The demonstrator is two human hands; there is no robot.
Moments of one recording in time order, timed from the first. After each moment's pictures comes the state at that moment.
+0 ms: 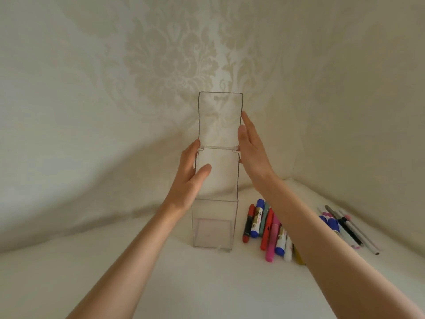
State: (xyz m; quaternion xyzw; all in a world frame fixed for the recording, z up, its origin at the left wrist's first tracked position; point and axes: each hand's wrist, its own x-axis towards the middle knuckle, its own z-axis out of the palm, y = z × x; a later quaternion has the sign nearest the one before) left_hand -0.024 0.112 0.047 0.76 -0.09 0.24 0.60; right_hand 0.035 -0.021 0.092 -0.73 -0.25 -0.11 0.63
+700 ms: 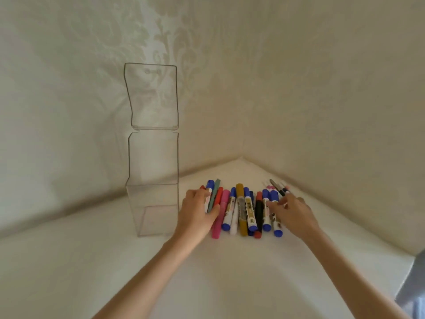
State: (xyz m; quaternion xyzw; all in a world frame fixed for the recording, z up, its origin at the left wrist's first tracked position) left_hand -0.014 -0.006 -0.045 0.90 -0.03 0.14 0.40; right_hand 0.011 -0.229 -0.037 -0.96 0.11 -0.05 0.26
